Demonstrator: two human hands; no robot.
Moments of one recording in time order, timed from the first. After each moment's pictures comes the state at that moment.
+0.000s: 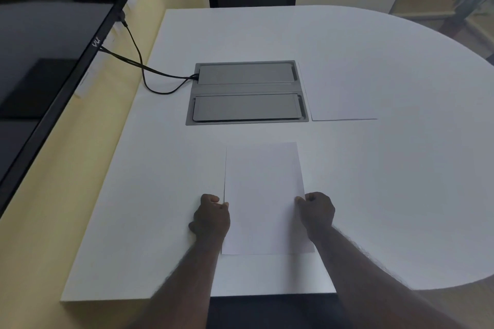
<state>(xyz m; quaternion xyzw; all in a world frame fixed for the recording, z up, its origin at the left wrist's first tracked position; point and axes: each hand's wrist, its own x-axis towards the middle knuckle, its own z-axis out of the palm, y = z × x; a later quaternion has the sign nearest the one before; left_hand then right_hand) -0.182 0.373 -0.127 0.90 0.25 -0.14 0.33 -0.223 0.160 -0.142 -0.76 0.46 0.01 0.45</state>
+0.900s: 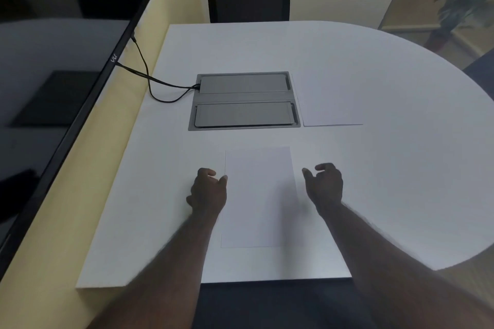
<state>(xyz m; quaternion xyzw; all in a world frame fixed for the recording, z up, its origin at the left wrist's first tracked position) -0.167 0.370 -0.055 0.91 0.18 -0.07 0.37 -0.219 0.132 -0.064 -0.80 0.41 -0.11 0.42</state>
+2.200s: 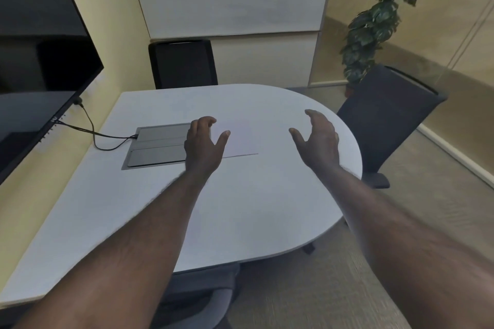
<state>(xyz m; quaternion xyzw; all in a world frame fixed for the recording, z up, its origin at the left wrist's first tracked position) -0.299 0.107 0.167 0.87 -0.15 0.17 0.44 -0.397 -0.127 0.178 -0.89 0.20 -0.31 0.26</state>
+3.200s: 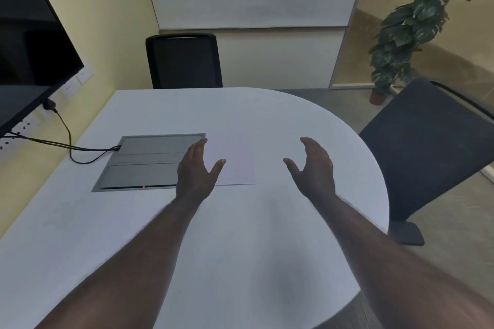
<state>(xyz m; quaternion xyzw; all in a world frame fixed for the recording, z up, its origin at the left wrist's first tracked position) -0.150 0.020 0.092 0.91 -0.10 0.13 0.37 -0.228 -0.236 0.097 -0.92 0.15 -0.23 0.27</state>
